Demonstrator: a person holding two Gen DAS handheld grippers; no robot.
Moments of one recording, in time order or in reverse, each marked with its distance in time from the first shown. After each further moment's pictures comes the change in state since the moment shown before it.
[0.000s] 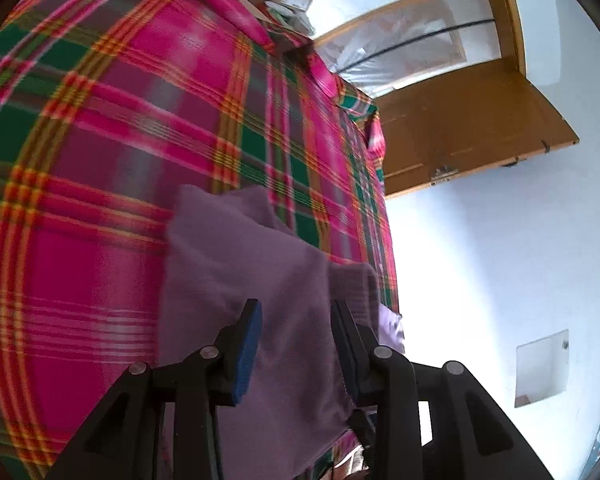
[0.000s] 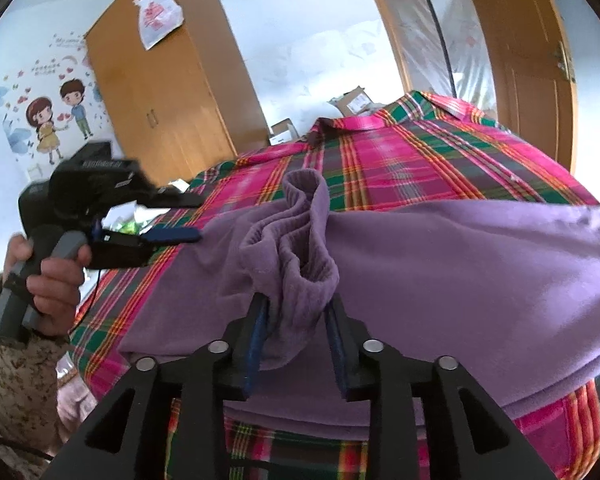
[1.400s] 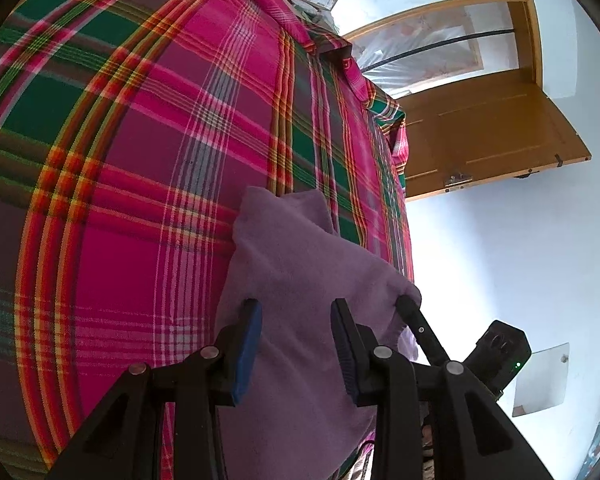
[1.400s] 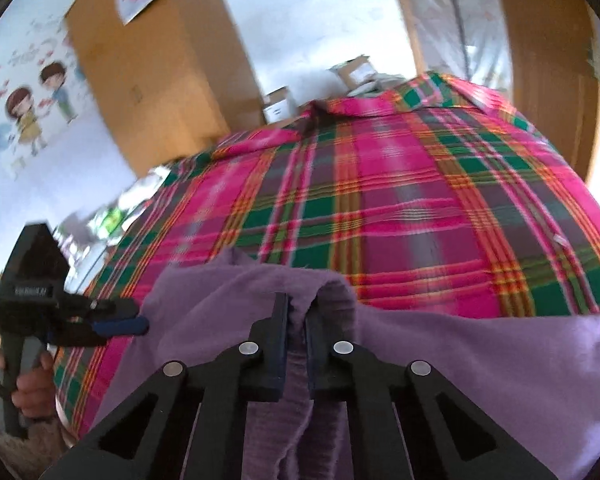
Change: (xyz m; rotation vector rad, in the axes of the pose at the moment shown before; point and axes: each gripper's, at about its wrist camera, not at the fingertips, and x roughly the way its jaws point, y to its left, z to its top) left arm 0.003 0.032 0.018 -0.048 0.037 0.014; right arm 0.083 -0.031 0.093 -0.023 0.156 -0.022
